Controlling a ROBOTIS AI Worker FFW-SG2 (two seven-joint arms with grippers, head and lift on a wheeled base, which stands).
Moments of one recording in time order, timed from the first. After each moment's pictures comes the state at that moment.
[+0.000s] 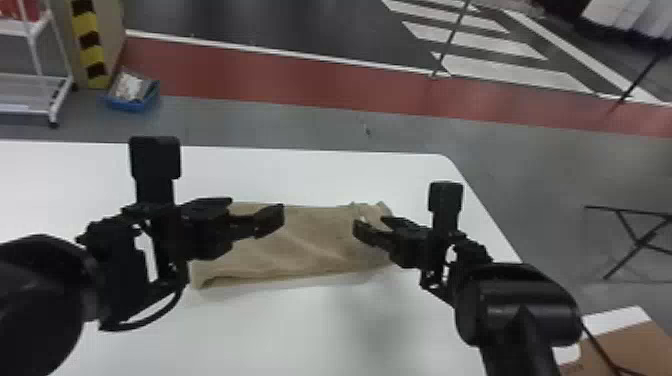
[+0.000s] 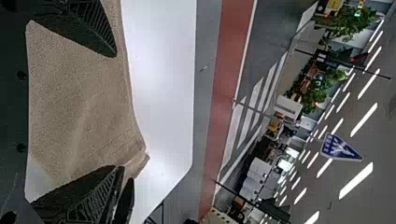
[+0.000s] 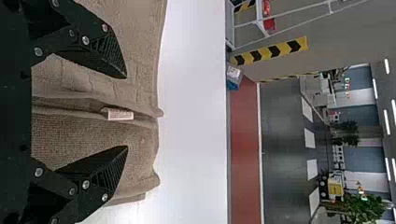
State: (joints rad) left arm -0.19 0.25 -0.46 -1.82 0.79 0.68 0.05; right arm 0.02 -0.18 -0.19 -1.77 -0.07 0.72 0.42
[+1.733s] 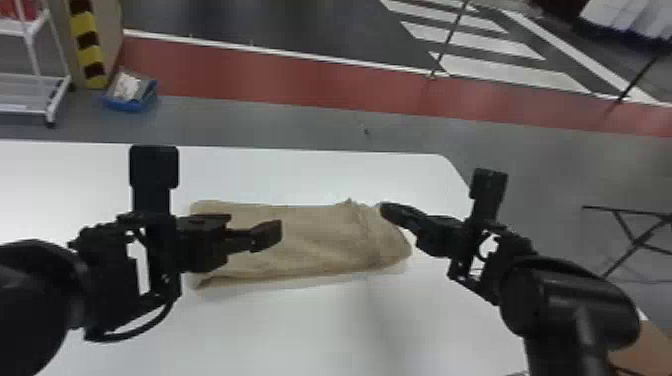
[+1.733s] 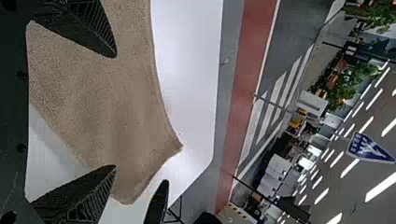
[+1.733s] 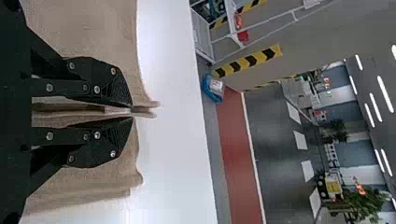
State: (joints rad) left arm -0.18 0.25 -0.43 -1.85 0.81 0.79 0.04; right arm 0.04 -0.20 -0.33 -1.91 -0.28 0.88 0.45
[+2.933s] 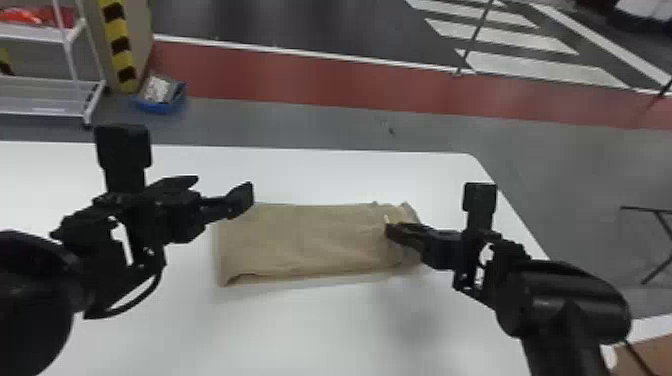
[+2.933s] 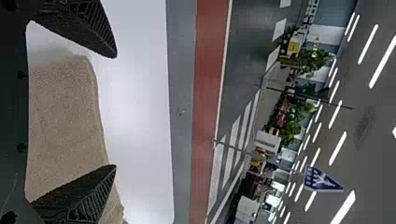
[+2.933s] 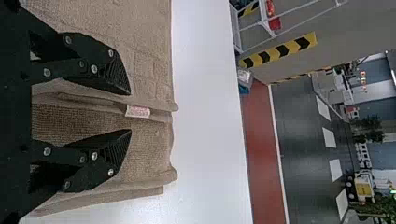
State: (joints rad) left arm -0.13 0.28 -0.34 -1.86 0.63 0.63 0.05; right arm -0.02 -0.22 -0.22 -1.73 -0.17 0.81 0.44
